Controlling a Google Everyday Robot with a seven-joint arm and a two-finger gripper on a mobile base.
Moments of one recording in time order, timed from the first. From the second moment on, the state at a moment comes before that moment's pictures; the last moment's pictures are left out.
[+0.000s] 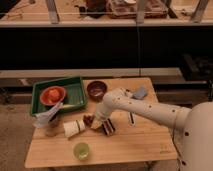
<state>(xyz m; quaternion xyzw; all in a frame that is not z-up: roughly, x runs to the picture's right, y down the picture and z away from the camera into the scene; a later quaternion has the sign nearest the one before) -0.059 0.176 0.849 -0.33 -0.23 0.11 0.91</state>
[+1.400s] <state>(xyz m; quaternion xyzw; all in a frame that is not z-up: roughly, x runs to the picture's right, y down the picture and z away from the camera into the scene) 0.021 -0.010 0.843 -0.20 -0.29 0.23 0.91</state>
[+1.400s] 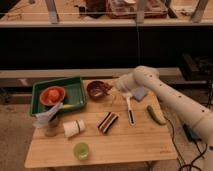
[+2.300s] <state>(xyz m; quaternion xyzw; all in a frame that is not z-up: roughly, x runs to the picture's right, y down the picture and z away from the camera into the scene) -0.030 -0.043 0.902 -0.22 -0.28 0.22 0.91</state>
